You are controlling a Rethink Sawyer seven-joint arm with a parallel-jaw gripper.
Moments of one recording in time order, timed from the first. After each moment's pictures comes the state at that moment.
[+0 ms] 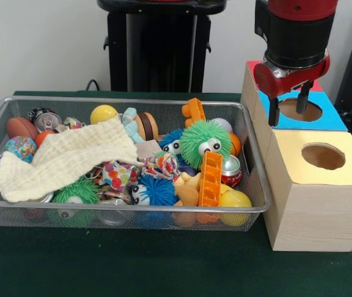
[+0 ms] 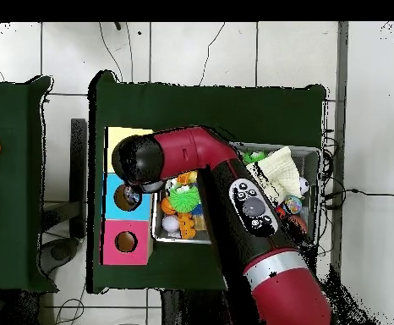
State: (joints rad) arm -0.36 -0.63 0.53 1.52 -0.35 0.91 1.51
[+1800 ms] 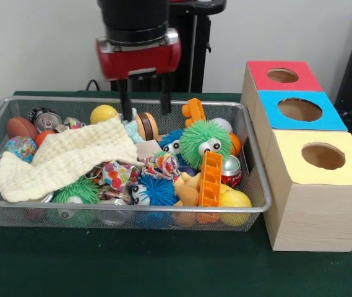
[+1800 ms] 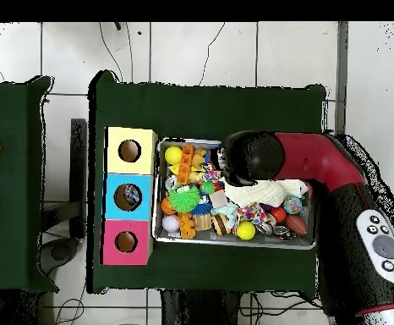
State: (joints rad) arm -0.68 -0.71 0.54 1.52 -0.43 0.88 1.50
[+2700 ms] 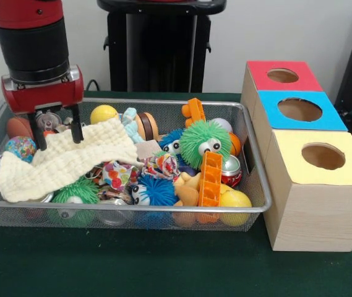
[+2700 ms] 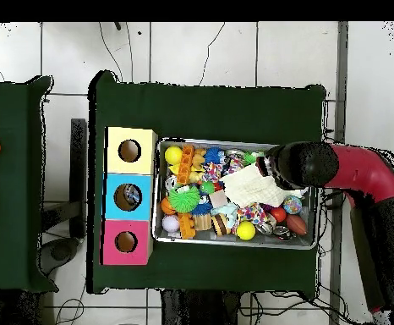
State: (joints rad) arm -0.85 -0.58 0.59 1.44 -0.57 0.88 1.30
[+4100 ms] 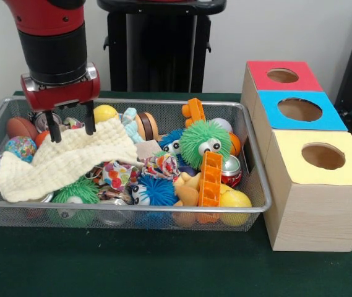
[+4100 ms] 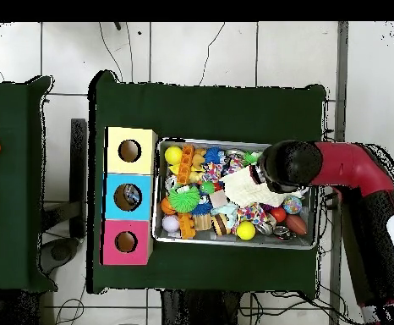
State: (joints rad) arm -0.81 -0.58 0.58 1.44 -0.63 0.99 1.30
